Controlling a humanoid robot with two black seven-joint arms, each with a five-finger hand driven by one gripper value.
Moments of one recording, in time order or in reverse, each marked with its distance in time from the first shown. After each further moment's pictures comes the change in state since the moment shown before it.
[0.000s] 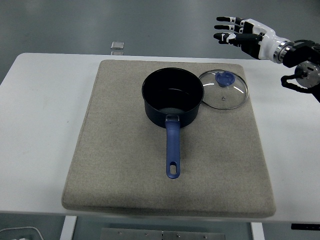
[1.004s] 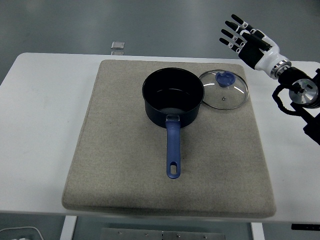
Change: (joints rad) left arm 0.000 0.000 0.000 0.000 0.000 0.000 0.000; right arm -0.196 0.046 0.325 0.000 0.196 0.026 -0.003
